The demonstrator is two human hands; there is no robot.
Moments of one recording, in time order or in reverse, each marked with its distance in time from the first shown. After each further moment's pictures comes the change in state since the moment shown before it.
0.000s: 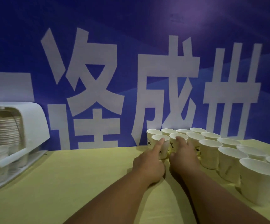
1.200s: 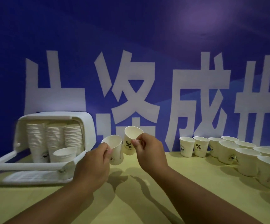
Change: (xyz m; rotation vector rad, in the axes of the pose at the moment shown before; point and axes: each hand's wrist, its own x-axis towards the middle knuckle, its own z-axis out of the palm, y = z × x) left_hand -0.133 -0.194 -0.213 0.069 0.507 -0.106; right_hand -0.119 -0.227 0.033 0.443 -0.158 -0.376
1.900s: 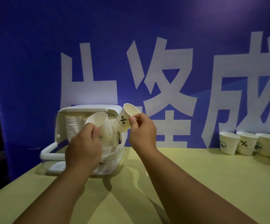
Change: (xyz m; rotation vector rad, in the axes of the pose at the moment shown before) left_hand 0.024 -0.087 -0.091 0.035 0.258 -0.167; right_hand 0.014 -0.113 0.116 0.456 0.060 0.119
